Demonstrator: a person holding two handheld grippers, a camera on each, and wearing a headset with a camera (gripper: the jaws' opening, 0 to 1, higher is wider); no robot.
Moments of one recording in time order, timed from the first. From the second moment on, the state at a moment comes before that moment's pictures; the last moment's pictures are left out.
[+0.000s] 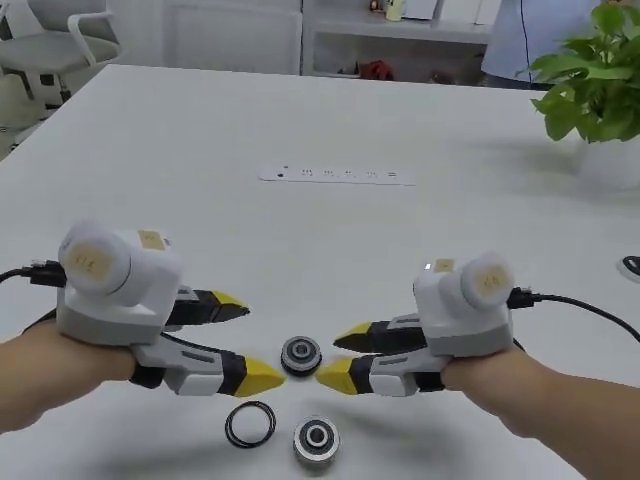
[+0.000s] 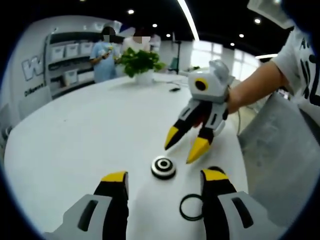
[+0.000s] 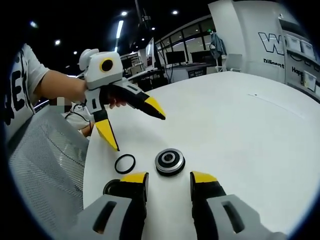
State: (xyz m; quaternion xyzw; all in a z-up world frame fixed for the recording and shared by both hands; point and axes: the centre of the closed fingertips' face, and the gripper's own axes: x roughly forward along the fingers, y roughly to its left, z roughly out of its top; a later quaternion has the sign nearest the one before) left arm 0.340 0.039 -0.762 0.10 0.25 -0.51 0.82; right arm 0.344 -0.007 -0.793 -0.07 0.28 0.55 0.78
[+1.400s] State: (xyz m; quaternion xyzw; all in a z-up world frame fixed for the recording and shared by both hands) left arm 0.354 0.006 -0.789 0.12 0.25 -0.54 0.79; right arm 0.344 -0.002 -0.798 -0.06 0.28 0.57 0.77
